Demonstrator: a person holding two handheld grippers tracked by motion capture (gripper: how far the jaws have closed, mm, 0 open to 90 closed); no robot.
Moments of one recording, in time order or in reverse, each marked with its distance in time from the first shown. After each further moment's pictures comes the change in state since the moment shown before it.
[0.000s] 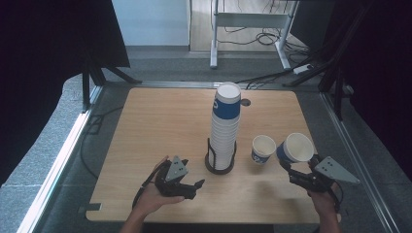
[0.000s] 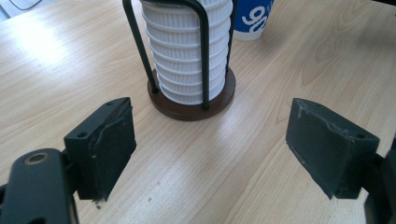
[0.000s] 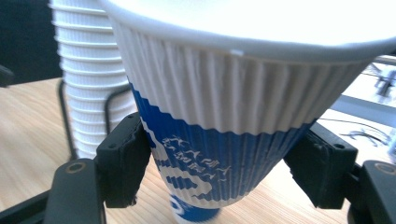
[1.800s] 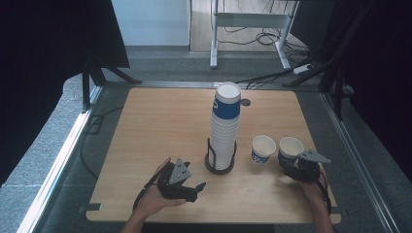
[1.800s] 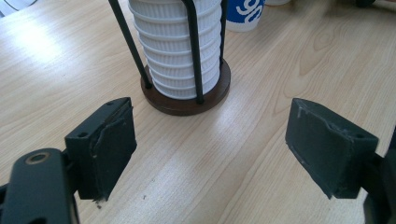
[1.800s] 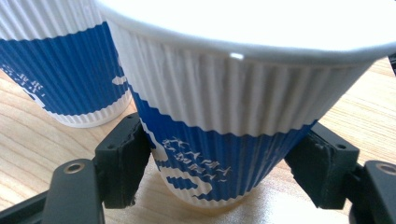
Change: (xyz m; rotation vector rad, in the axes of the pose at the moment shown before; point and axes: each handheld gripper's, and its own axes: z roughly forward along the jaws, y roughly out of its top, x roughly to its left) left arm -0.007 -0.002 0.004 0.024 0.000 0.033; right arm -0.040 -0.076 0.055 0.449 -0.195 0.103
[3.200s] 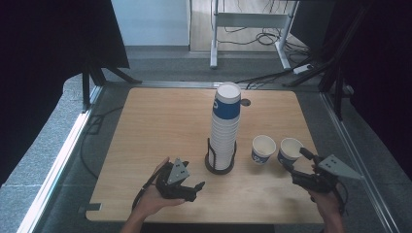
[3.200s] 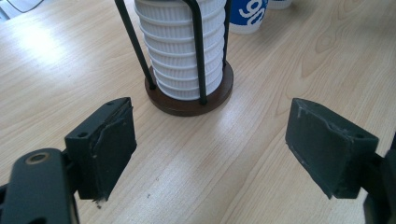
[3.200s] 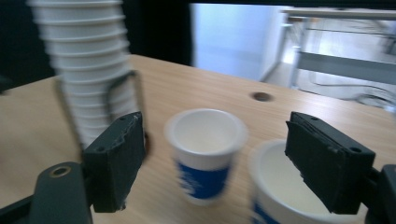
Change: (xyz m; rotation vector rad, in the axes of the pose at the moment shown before) left arm 0.001 0.000 -0.003 -0.008 0.007 -0.003; right arm 0.032 0.043 -0.094 -0.342 0.210 0.000
